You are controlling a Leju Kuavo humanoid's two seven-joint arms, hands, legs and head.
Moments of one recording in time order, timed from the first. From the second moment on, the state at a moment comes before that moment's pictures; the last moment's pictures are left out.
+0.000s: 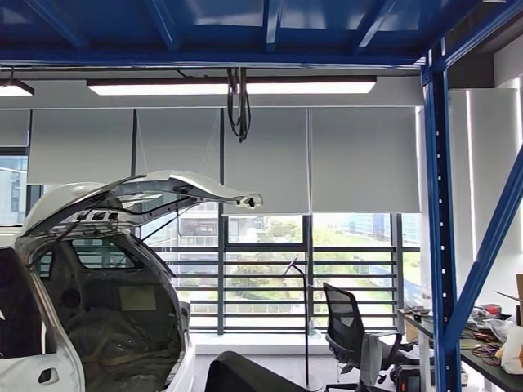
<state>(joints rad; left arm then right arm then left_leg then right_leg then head) -0.06 -0.10 0.90 -0.21 -0.72 -0.05 -0.45 -0.22 0.11 0.54 -1.81 -0.07 0.40 -0.50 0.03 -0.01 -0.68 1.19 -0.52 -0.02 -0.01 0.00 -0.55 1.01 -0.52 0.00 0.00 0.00</state>
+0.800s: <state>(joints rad) -0.06 -0.11 0.90 -0.21 -0.74 -0.05 -0.46 -0.23 0.10 0.55 -1.80 -0.07 0.39 -0.50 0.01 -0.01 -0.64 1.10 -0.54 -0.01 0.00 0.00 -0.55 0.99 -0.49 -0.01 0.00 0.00</state>
